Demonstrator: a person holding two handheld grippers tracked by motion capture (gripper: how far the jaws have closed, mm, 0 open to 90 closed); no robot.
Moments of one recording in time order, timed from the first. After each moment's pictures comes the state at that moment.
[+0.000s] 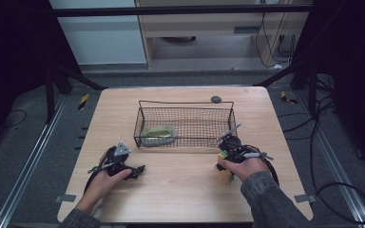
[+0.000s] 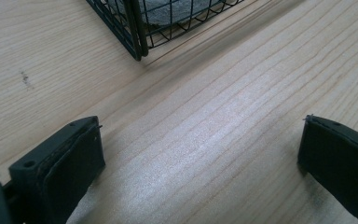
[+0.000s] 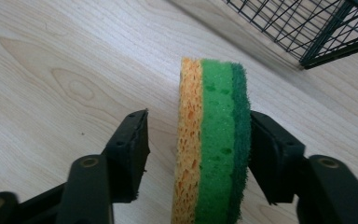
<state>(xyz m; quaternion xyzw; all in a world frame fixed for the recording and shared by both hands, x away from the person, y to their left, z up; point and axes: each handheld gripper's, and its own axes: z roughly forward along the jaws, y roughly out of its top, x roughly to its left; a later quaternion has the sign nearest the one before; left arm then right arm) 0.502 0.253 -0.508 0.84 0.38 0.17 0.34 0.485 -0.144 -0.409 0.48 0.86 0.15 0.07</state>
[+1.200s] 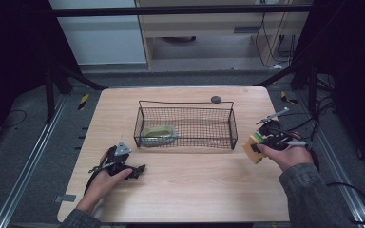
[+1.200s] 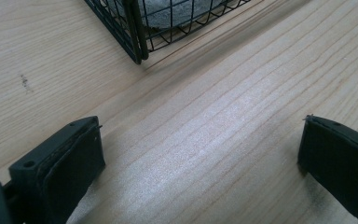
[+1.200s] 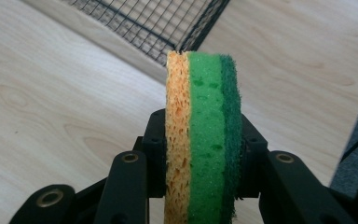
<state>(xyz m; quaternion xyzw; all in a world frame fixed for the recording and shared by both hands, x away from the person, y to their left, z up) 0.503 0.251 -0.509 0.84 0.38 0.17 0.34 0.491 -0.244 -0.356 0.49 0.83 0.21 0.14</state>
